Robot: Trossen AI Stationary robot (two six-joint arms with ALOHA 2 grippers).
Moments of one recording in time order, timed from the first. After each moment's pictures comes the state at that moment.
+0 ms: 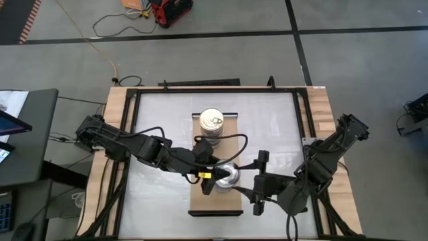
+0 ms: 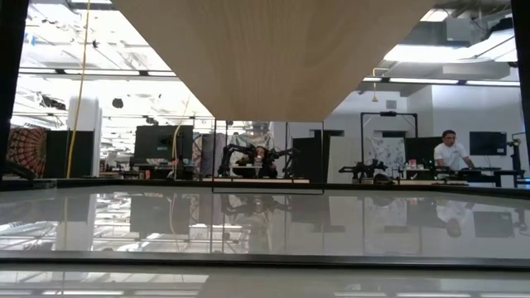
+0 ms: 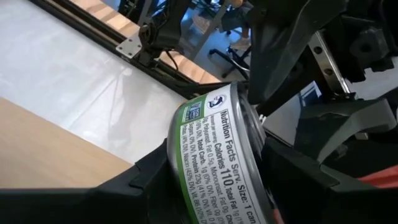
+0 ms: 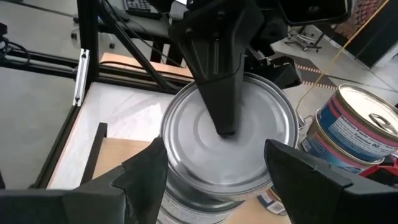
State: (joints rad) left arm -0.40 1.64 1.73 -0.46 -0.38 -0.75; right arm 0.72 1.58 1.66 -0.63 0.89 0.14
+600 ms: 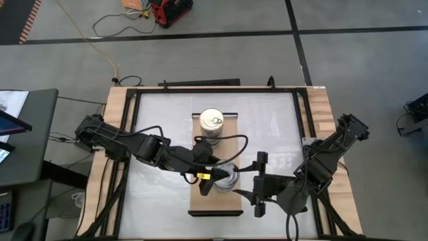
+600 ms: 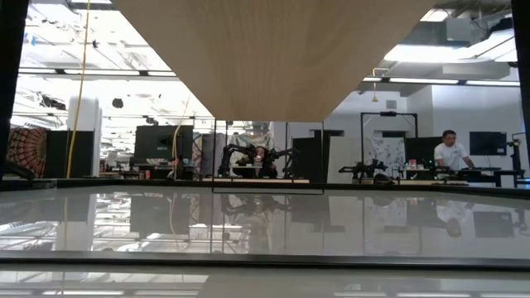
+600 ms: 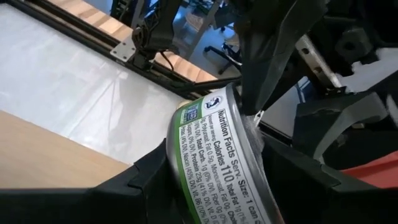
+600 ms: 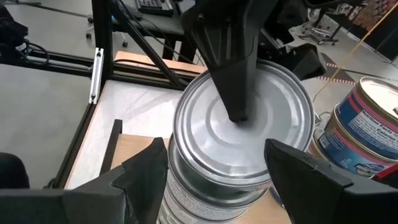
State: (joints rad) left arm -0.40 1.63 1.73 -0.46 -0.34 -0.68; right arm 0.71 1.58 1.66 -0.64 0.83 0.18
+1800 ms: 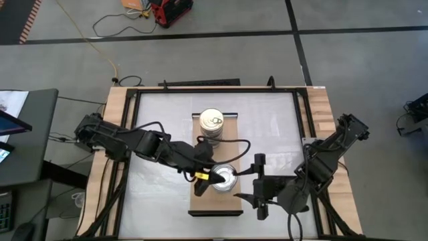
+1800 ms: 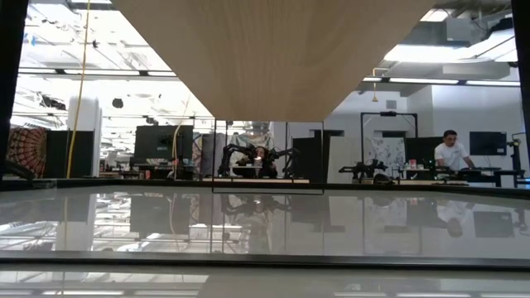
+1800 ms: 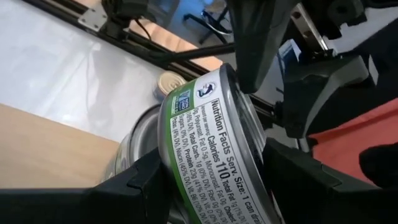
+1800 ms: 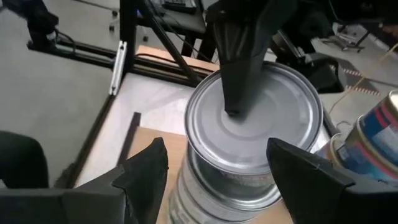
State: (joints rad) left arm -0.37 1.62 1.74 -0.53 -0.16 -0.67; right arm 0.70 1.57 1.68 -0.66 0.73 0.14
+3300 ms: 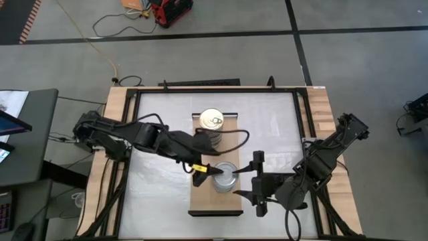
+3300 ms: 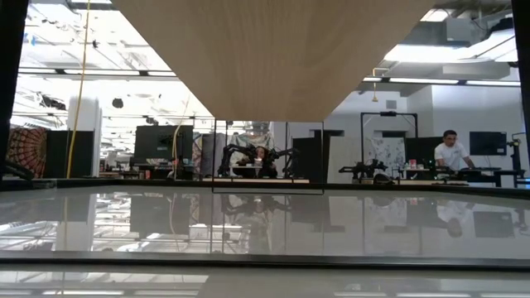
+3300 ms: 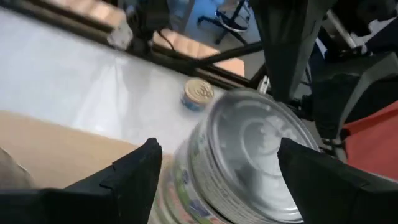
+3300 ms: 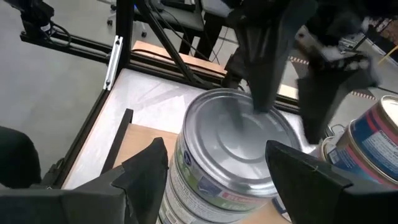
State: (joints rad) left arm -0.30 1.58 1.74 -0.59 -0.16 -0.53; right arm 0.68 1.57 1.68 -0.66 0.71 0.08
